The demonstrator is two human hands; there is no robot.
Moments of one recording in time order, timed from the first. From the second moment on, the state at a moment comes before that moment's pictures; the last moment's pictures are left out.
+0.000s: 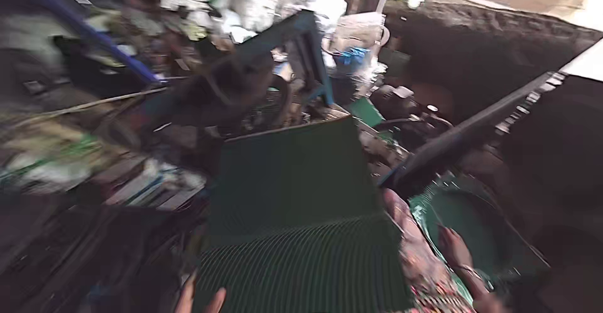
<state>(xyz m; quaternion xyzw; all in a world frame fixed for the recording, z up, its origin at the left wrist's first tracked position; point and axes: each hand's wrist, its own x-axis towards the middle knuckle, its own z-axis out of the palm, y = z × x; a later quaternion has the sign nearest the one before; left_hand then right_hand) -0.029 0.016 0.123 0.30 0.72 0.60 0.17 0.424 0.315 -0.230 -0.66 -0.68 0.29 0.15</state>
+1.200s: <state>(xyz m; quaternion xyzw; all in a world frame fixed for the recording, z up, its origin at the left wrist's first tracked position) -0.152 0.189 0.059 0.28 0.77 0.55 0.12 0.142 0.526 0.071 -0.50 -0.81 0.04 0.31</state>
